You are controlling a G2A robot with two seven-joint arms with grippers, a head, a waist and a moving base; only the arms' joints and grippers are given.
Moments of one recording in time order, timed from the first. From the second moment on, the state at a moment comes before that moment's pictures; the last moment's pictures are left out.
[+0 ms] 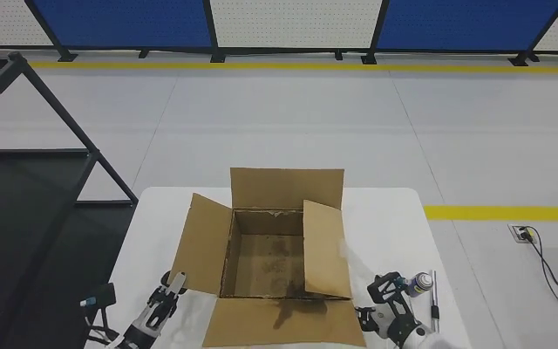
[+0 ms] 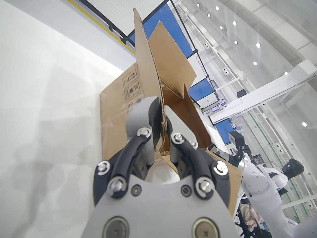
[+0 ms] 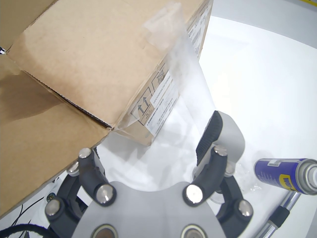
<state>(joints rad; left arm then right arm) 1.65 -1.20 -1.69 -1.88 0.25 -0.46 -0.22 -1.49 -1.11 1.40 -2.00 -1.06 -0.17 0.49</state>
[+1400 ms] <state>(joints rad) 1.63 -1.19 -1.77 -1.89 0.08 -0.47 -0.30 -1.75 -1.07 2.00 -2.07 -0.75 -0.28 0.83</state>
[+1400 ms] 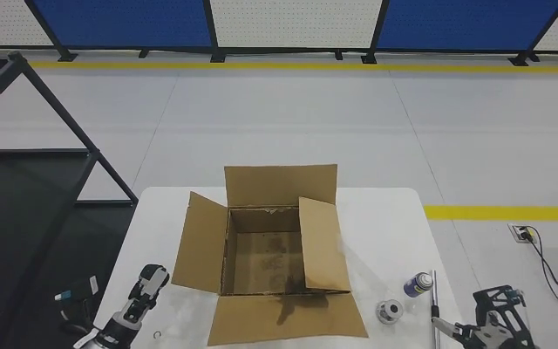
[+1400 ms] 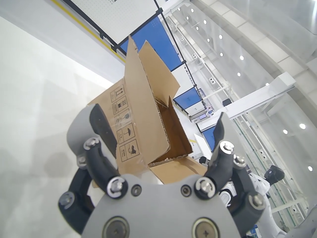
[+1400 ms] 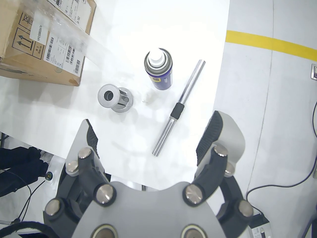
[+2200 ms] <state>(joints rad) 1.63 -1.19 -1.77 -1.89 0.08 -0.47 -0.30 -1.49 -1.05 1.75 -1.89 -1.02 -0.13 1.05</state>
